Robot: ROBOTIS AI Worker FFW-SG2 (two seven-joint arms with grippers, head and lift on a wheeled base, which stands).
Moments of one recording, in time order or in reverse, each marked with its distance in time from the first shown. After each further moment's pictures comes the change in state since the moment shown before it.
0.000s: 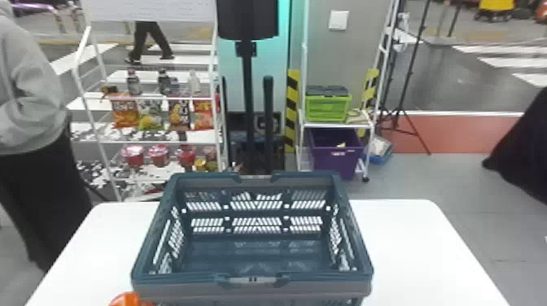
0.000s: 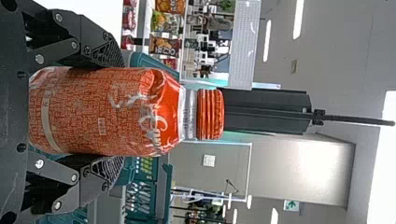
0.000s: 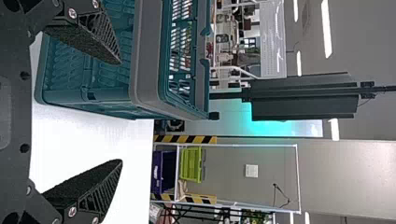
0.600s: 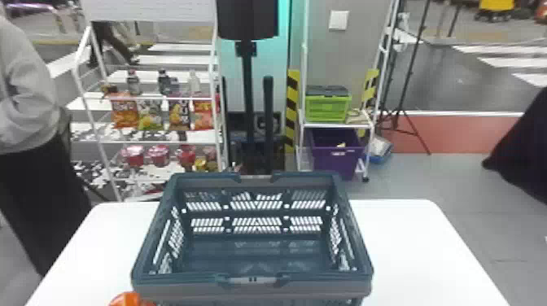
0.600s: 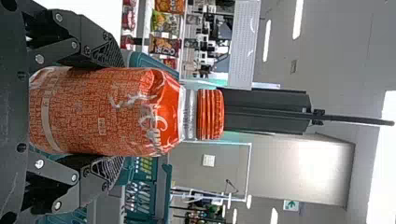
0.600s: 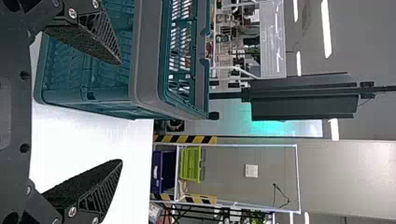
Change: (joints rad) left arm 0.000 0.000 0.000 -0.002 -0.001 0.000 0.000; right arm -0.003 0.000 0.000 0.002 0.000 0.000 0.000
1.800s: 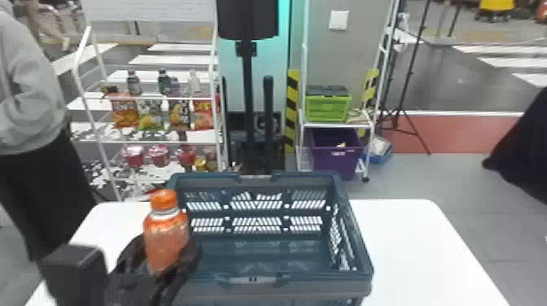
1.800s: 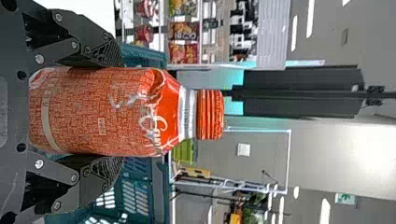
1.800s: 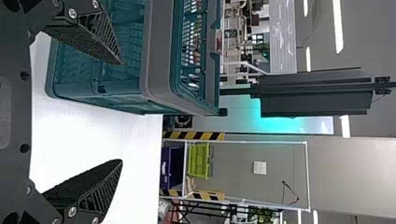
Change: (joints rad) left arm -0.328 0.008 0.029 -0.419 -0.057 0.963 -0.080; right arm -0.026 0.007 -0.013 0.025 -0.001 0.039 0.000
